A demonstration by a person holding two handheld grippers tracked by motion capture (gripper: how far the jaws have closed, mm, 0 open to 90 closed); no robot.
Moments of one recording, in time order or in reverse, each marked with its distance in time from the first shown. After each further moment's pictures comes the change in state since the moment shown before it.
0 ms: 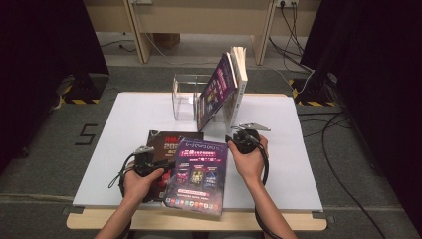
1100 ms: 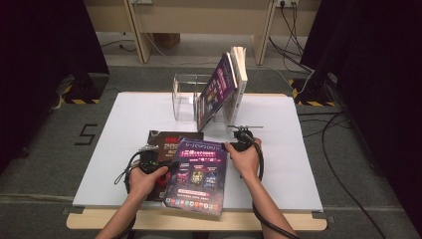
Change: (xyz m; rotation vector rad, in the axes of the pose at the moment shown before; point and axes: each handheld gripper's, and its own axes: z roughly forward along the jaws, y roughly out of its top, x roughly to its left) left arm 0.004 0.000 0.016 0.041 -0.017 -0.041; right arm -0.019 -0.009 0.050 0.211 0.039 0.101
